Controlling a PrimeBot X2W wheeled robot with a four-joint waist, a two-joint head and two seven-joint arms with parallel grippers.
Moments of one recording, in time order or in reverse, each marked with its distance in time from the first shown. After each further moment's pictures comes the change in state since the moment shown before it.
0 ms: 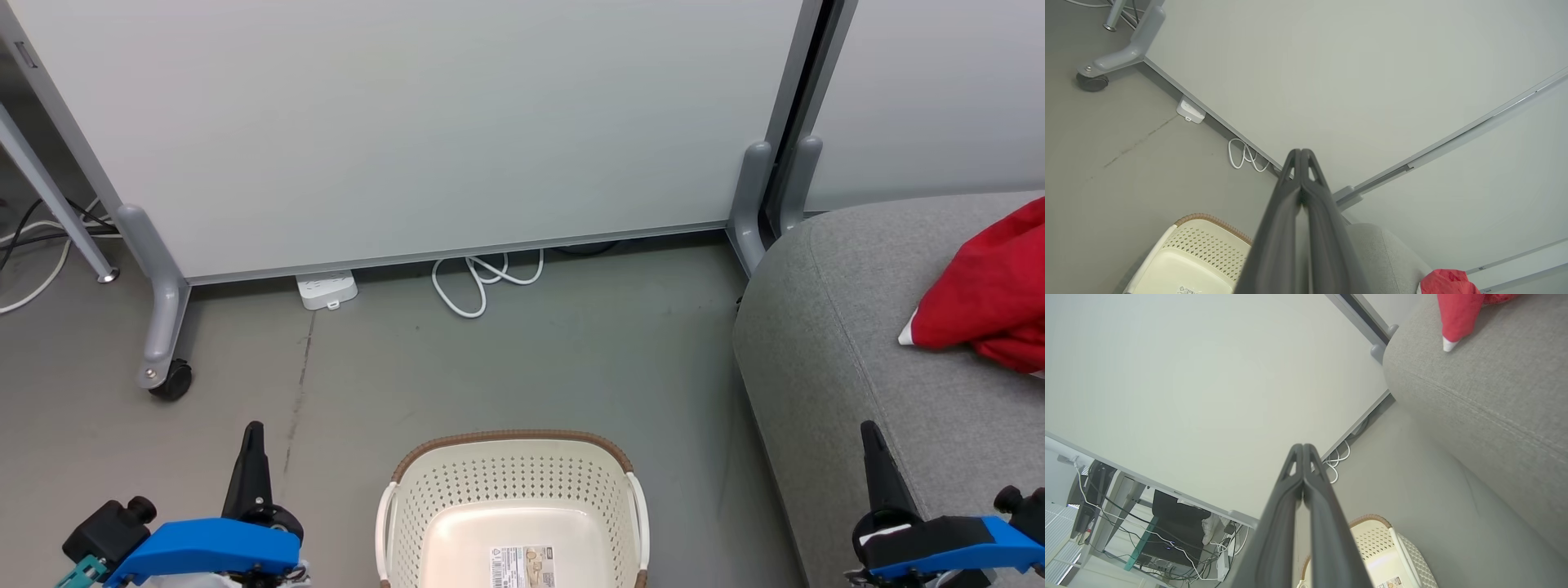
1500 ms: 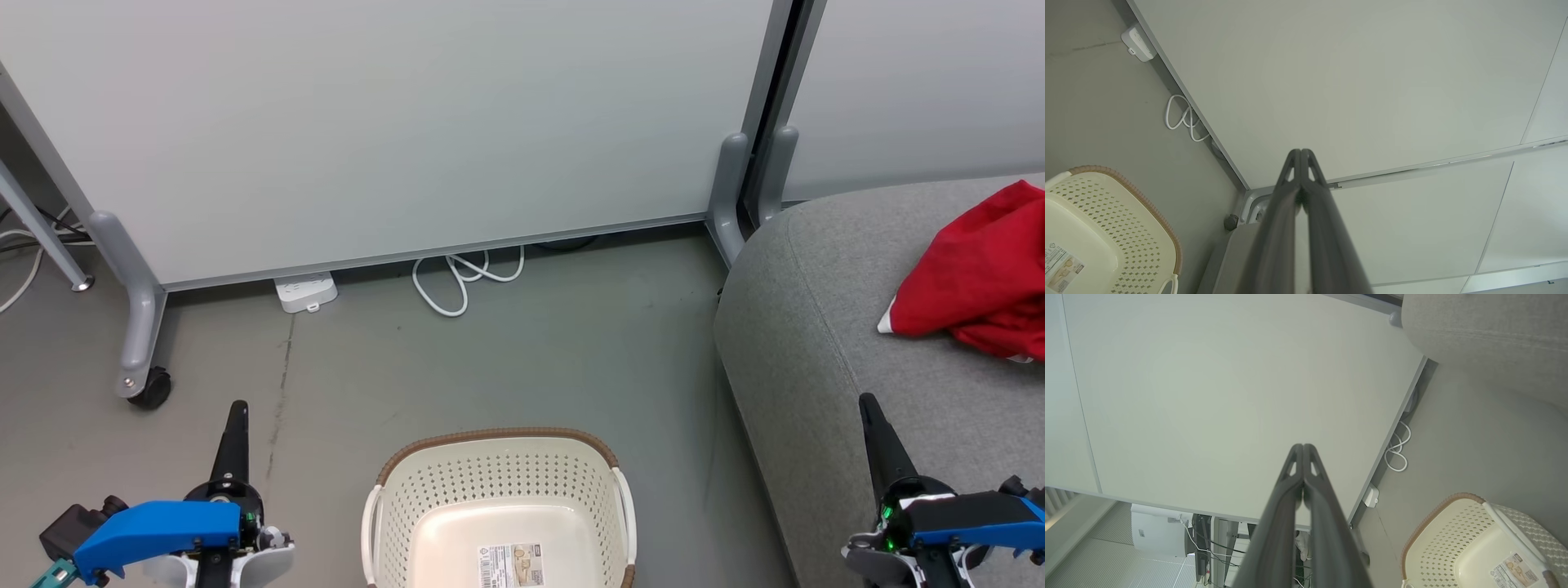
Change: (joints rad) left arm -0.036 0.001 0.051 -0.026 -0.457 0.000 0.118; right arm -0.046 -0.001 -0.012 -0.016 0.460 0.000 0.116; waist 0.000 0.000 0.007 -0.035
